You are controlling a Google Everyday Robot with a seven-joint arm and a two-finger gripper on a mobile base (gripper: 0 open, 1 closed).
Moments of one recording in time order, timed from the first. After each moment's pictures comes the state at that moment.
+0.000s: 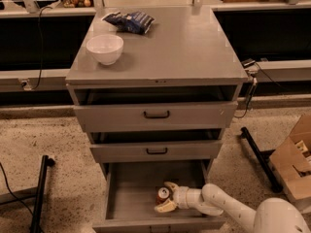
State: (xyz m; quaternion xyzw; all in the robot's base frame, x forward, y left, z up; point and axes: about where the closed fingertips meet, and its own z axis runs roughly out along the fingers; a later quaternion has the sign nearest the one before) arm 0.554 -0.044 0.190 -0.43 0.73 0.35 0.39
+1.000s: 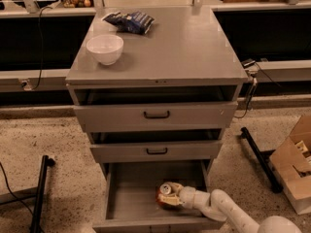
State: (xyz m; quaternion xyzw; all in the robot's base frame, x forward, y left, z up) arm 0.564 -0.066 0.213 -0.33 0.70 0.43 0.47
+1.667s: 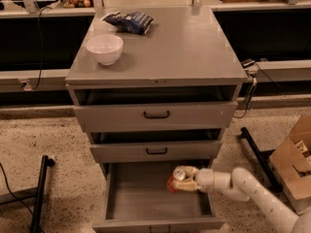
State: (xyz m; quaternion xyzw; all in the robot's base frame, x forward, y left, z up) arm 0.561 -0.114 0.356 -0.38 0.66 0.46 0.46
